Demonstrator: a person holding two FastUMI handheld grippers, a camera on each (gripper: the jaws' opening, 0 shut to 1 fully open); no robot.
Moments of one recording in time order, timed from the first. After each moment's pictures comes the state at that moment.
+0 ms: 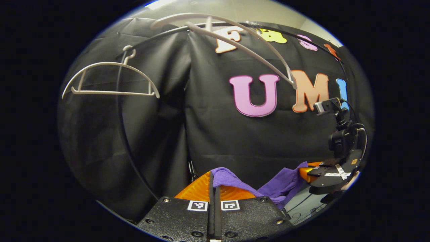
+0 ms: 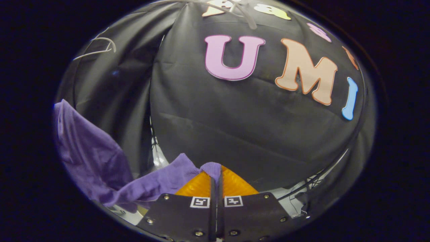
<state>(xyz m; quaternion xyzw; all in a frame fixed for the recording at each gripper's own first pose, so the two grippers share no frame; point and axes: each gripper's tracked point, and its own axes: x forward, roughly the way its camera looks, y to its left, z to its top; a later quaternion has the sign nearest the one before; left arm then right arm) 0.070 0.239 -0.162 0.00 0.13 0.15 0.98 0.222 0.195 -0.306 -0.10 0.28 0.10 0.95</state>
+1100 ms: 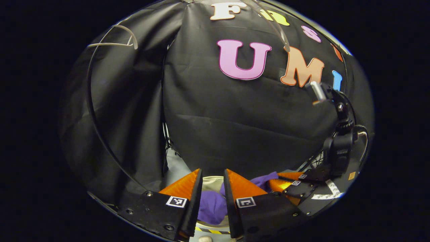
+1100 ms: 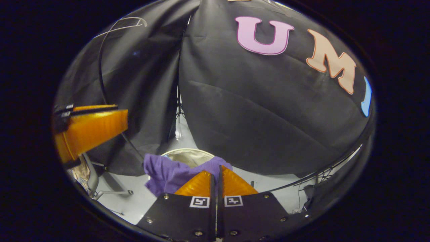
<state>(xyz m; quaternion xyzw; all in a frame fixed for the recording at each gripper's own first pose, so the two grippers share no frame) 0.071 0.186 -0.257 -0.09 0.25 0.08 0.96 0.129 0.230 -0.374 -0.12 0.39 0.19 0.89</state>
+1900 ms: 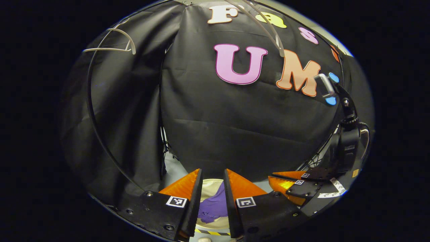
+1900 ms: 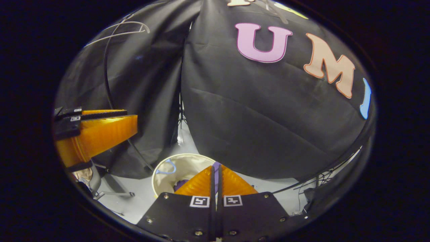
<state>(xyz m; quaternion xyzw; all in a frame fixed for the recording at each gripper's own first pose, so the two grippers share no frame) 0.068 0.180 -0.236 -0.09 0.23 0.08 0.97 0.135 0.223 -0.319 -0.11 0.35 0.19 0.91</state>
